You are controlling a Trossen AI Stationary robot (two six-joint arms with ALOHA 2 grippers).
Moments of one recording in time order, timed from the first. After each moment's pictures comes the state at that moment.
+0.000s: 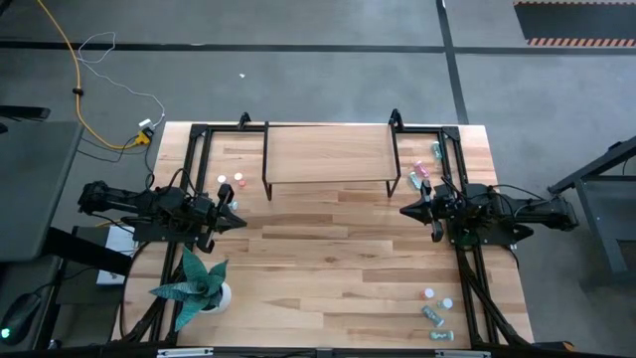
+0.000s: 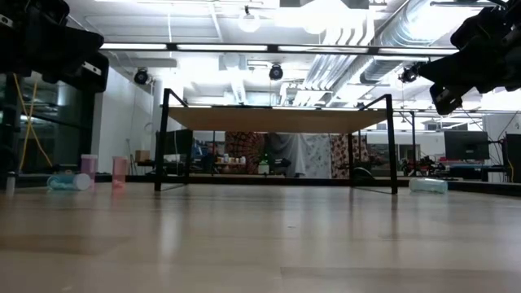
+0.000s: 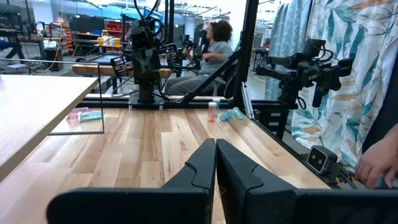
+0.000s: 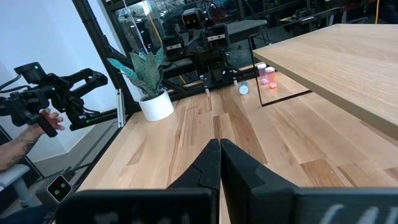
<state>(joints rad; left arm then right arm) -0.07 0.01 0.01 0.02 0.03 -0.08 0.00 0.01 0.05 -0.09 -0.06 0.29</state>
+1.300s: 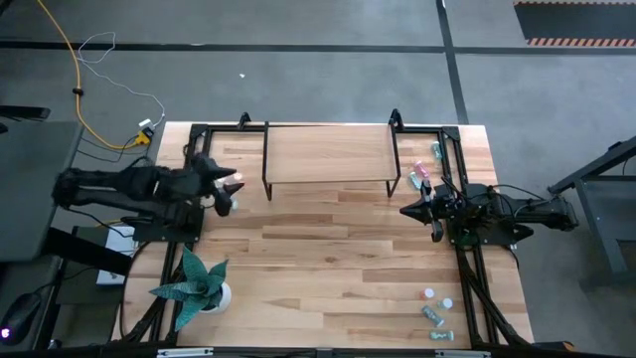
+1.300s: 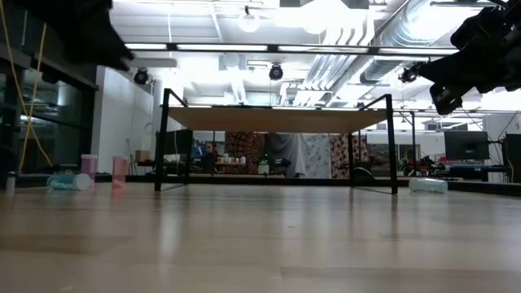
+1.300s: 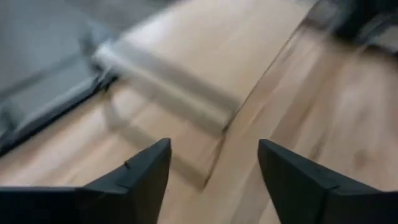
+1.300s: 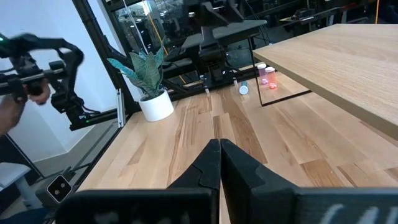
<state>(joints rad) 0.07 0.59 0.69 -0.82 -0.53 -0.50 0.00 0.01 0.05 -0.09 -0.06 0.29</state>
